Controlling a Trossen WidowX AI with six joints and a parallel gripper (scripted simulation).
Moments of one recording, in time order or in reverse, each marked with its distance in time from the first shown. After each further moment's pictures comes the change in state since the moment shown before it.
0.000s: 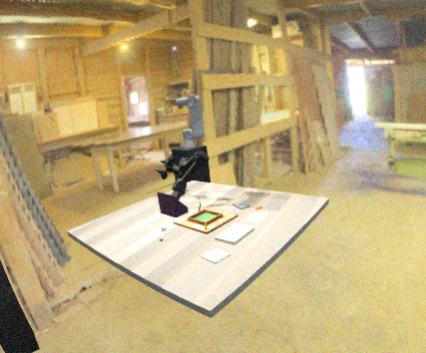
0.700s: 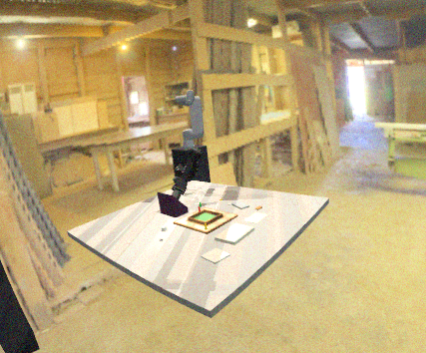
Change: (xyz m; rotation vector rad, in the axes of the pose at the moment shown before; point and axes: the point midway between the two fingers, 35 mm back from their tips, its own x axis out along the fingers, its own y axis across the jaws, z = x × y) arm -0.095 -0.033 -0.132 0.258 0.571 -0.126
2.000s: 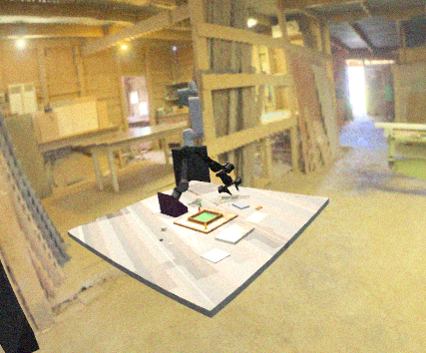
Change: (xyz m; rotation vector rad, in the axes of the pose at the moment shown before) arm -0.400 -0.059 -0.221 0.697 1.396 -0.848
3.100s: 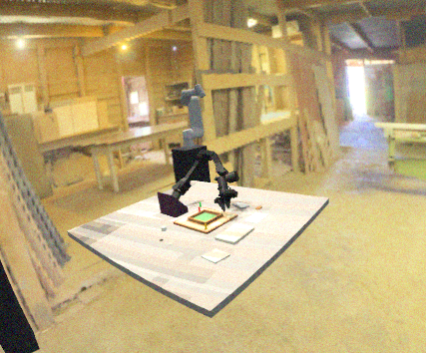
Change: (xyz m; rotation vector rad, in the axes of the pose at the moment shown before) arm -0.177 -0.035 -0.420 0.743 0.962 -0.157
